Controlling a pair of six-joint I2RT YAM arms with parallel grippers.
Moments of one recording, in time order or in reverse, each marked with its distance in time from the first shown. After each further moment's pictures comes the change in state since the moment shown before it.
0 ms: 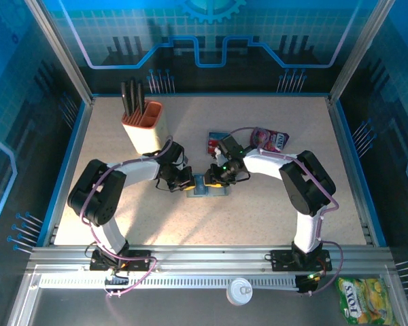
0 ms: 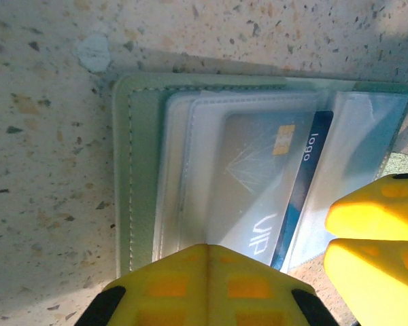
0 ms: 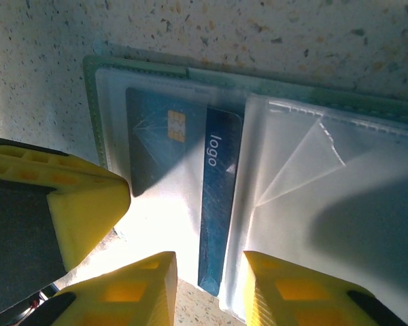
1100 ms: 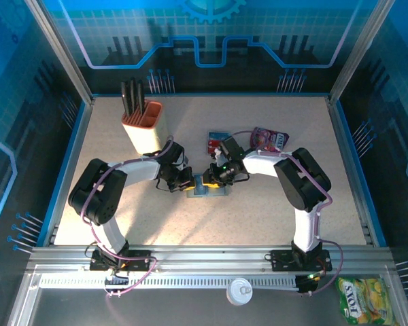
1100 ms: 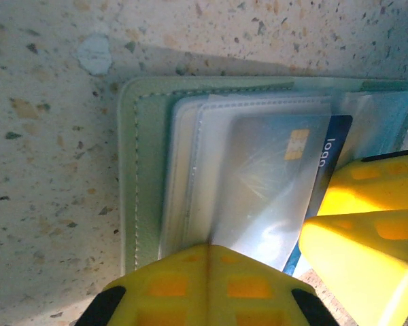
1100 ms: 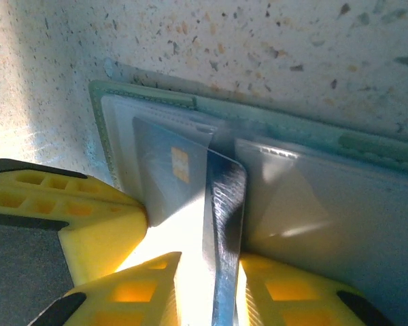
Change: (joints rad) left arm 0.000 0.010 0.000 0.001 0.000 0.016; right arm -0.019 0.058 -0.032 0.145 -0.106 0.069
